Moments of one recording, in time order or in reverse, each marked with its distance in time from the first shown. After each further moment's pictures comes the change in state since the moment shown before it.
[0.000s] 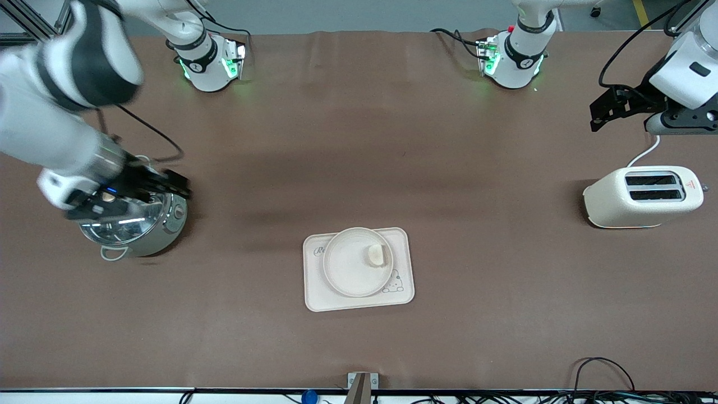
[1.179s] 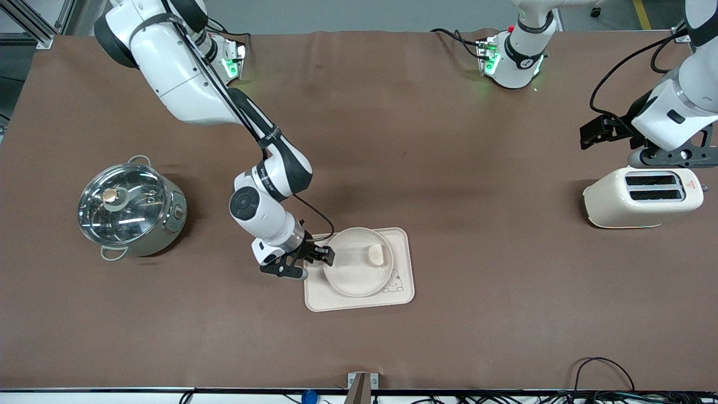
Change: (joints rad) left arm 0.013 0.092 0.000 -0.008 0.000 -0.001 0.000; right arm 0.151 0.658 0.185 0.238 -0.088 0.682 0.408
